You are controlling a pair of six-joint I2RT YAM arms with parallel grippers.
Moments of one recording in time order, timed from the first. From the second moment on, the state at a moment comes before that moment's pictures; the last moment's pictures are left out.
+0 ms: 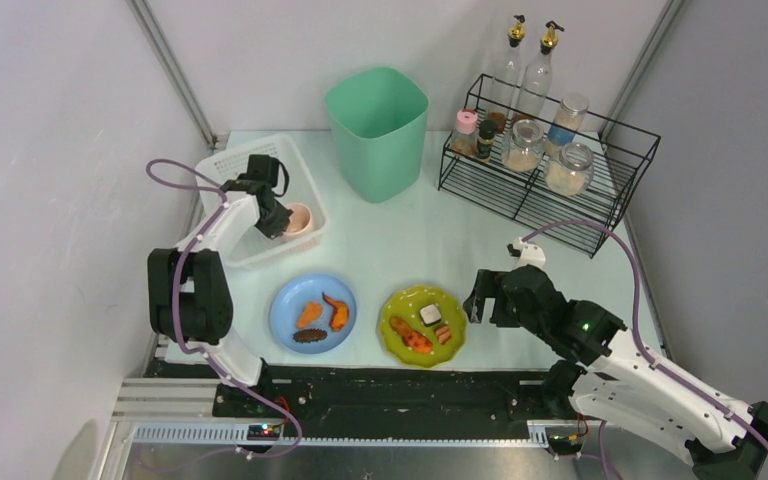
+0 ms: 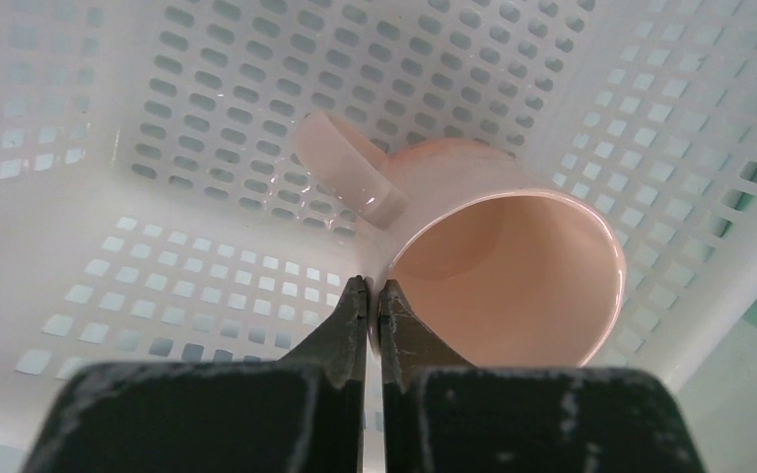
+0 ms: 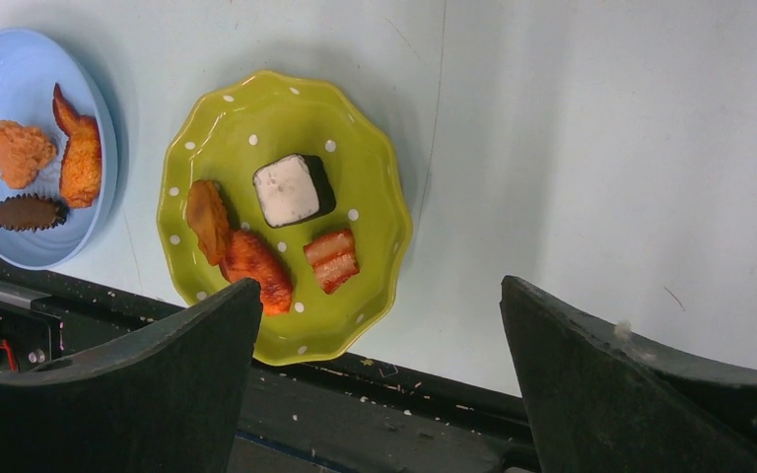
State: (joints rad) left arm -0.07 1.66 1.24 -0.72 -0.25 -0.92; right arm 0.85 0.69 0.67 -0.74 0.29 0.76
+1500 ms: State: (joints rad) left arm -0.25 1.67 1.25 -0.70 -0.10 -0.97; right arm 0.86 0.64 0.66 -0.78 0.30 0.78
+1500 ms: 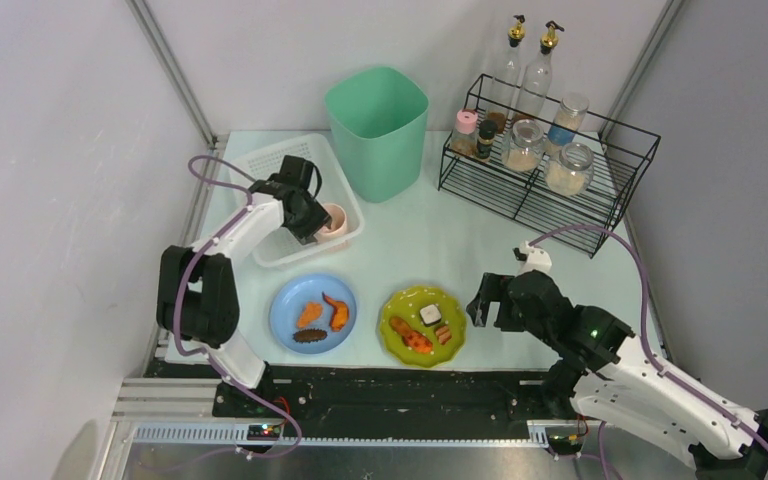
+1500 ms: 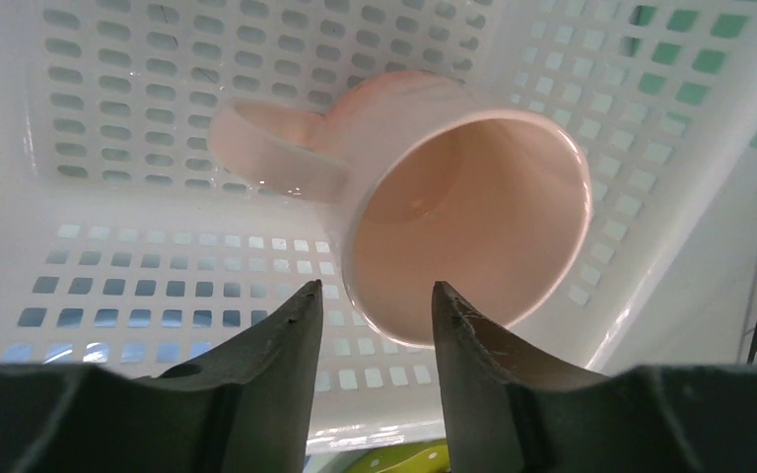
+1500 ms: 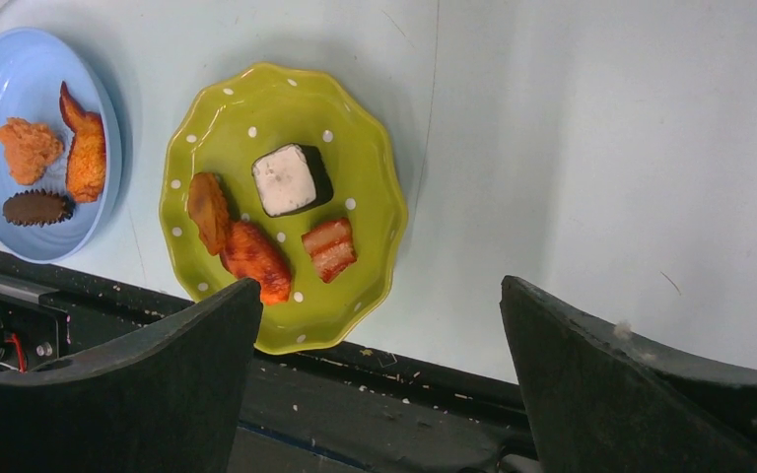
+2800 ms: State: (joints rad) left arm -0.25 0.80 0.89 -0.70 0.11 -0.44; right arm 0.66 0.81 0.42 -0.50 -0.02 0.84
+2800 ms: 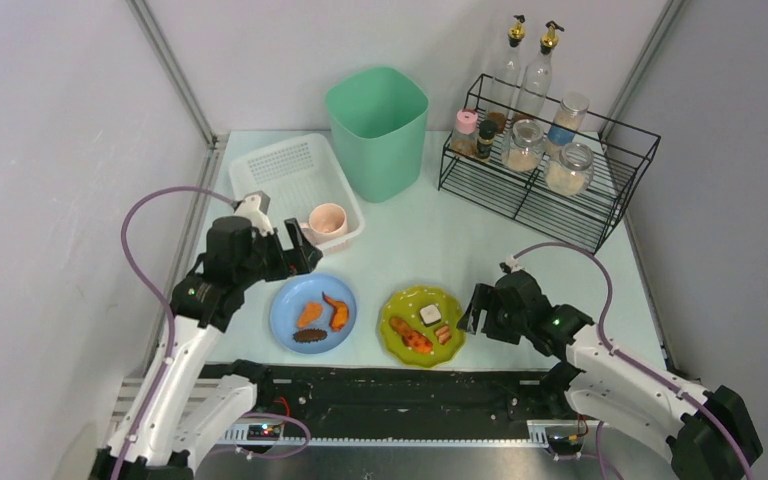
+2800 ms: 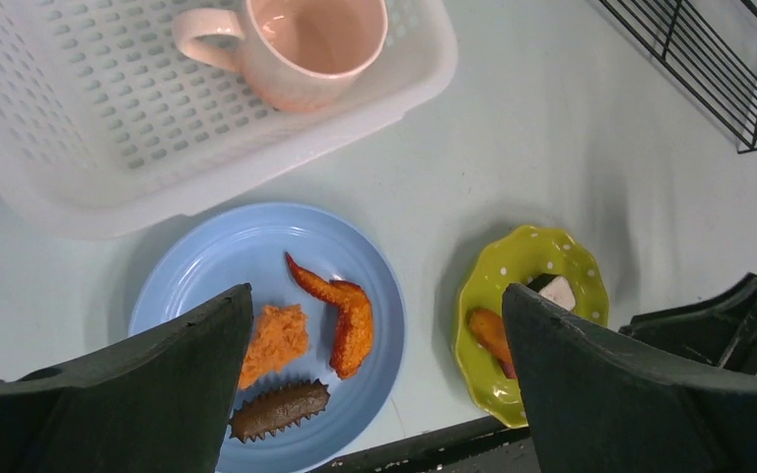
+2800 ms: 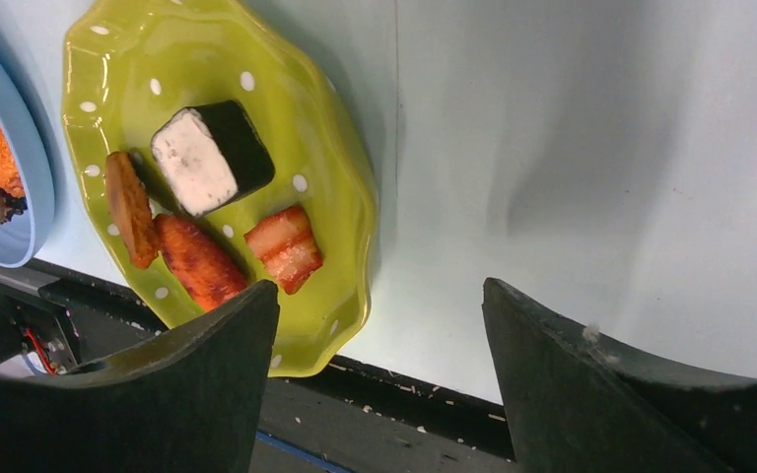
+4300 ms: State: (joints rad) left arm -0.25 0.46 0.64 -0.58 0.24 -0.39; right arm 0.71 0.95 0.23 -0.07 0.01 1.10
